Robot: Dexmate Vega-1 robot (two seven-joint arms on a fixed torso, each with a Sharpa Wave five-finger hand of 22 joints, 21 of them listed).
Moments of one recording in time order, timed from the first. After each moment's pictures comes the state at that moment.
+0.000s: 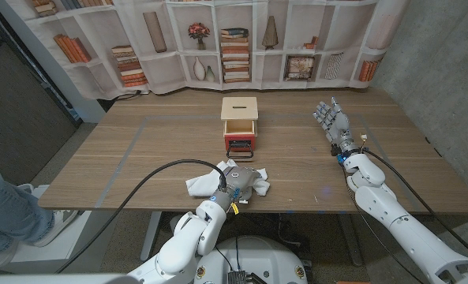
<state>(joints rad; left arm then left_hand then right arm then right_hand) 1.19 0.66 0.82 -2.12 1.16 0.53 -0.07 1.29 0.12 0.44 -0.15 0.19 0.61 -0.04 0.31 0.22 0.50 -0.12 0.26 0.21 0.55 -0.05 0.27 0.23 0.58 0.13 0.38 0.18 -0.98 -0.49 -0.26 -1.35 0.82 0.40 0.12 0.22 0.06 0.23 -0.03 0.18 0.19 0.06 0.19 0.18 0.18 0.08 0.21 0.18 0.10 0.03 0.18 0.18 0.20 -0.04 0.20 0.18</state>
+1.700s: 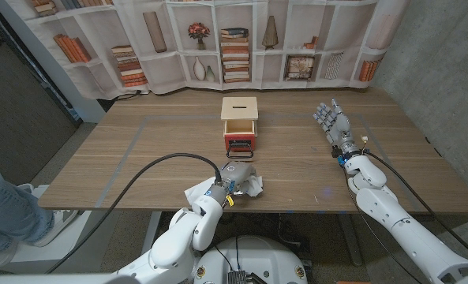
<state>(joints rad) 1.19 0.70 0.79 -2.21 1.05 0.56 -0.03 1.41 0.12 0.44 -0.15 0.18 0.84 0.03 0.53 0.41 0.72 -0.12 0.33 0.36 0.82 -0.09 0.39 0.42 0.94 -0.13 0.57 0.19 -1.00 -0.50 -0.25 -1.36 0.82 0.41 0.13 0.22 0.07 0.23 -0.04 0.18 0.19 0.06 0.19 0.18 0.19 0.09 0.21 0.18 0.10 0.03 0.19 0.18 0.20 -0.04 0.20 0.18</state>
